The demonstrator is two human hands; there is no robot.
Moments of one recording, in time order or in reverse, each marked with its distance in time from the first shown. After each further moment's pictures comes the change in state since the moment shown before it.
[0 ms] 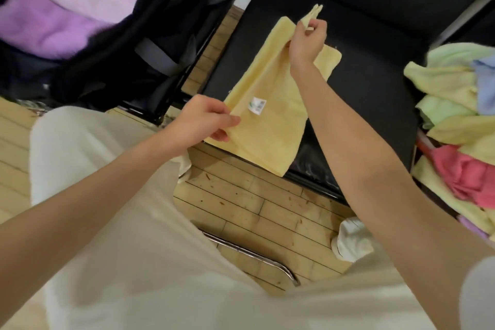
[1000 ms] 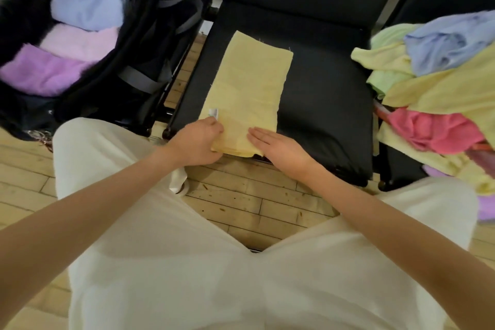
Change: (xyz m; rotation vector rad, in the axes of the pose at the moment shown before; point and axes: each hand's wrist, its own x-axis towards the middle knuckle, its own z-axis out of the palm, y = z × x) left_hand -0.006 -0.034 0.033 1.142 -0.080 0.516; right_hand -0.167 0.067 -0.179 -1.175 -0.955 -0.863
